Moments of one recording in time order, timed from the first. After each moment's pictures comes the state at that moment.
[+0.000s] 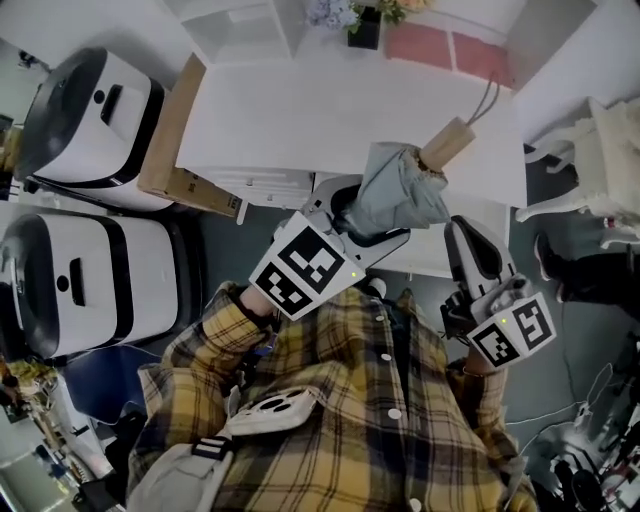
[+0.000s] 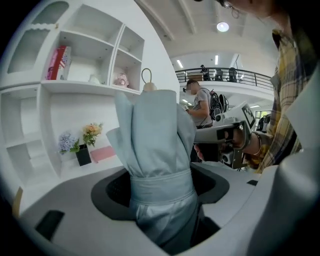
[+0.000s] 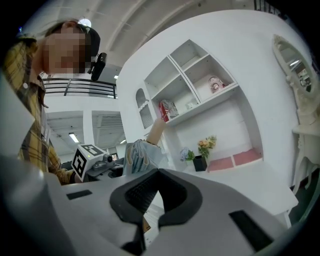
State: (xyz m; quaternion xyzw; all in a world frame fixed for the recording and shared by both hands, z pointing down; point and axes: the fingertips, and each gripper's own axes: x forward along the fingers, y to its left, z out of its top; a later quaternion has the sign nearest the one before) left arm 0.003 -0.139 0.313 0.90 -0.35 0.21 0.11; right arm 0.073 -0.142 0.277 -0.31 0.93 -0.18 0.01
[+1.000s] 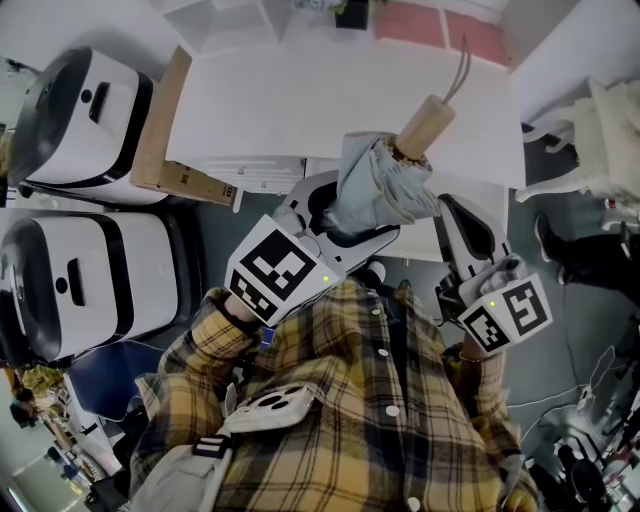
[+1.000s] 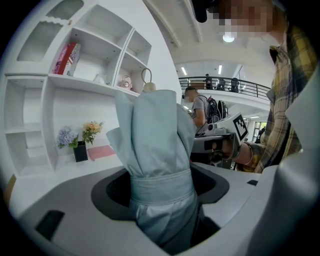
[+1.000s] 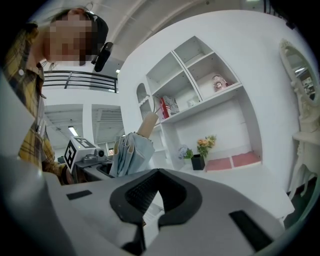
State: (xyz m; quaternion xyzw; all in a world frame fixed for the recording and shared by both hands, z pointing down) left arm 0.002 -0.129 0.305 0.91 -0.35 0.18 0.14; right arm 0.067 -0.152 0.286 -0.31 0.94 -0.17 -0.02
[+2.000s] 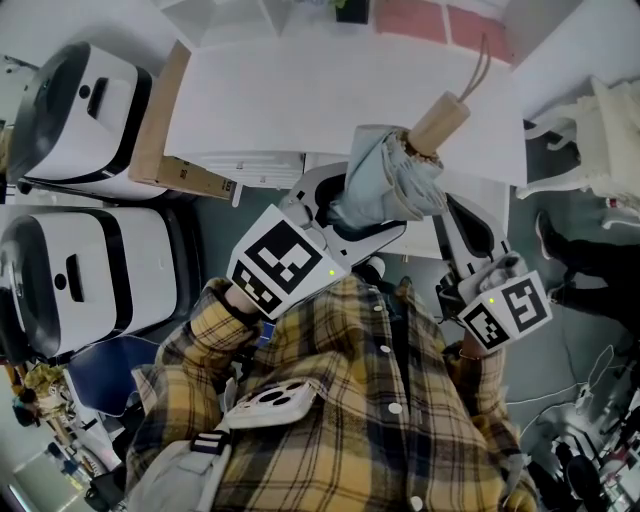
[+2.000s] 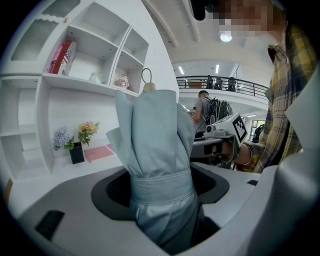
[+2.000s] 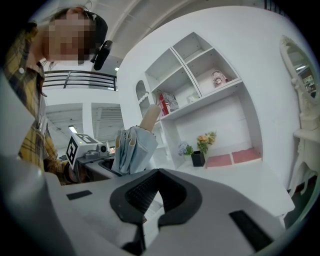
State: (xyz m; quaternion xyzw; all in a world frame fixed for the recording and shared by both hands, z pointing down) left arm 0.008 -0.131 0.307 0.91 -0.34 0.18 0.14; right arm 0.065 -0.149 0.297 -0.30 0.94 -0.17 -0.03
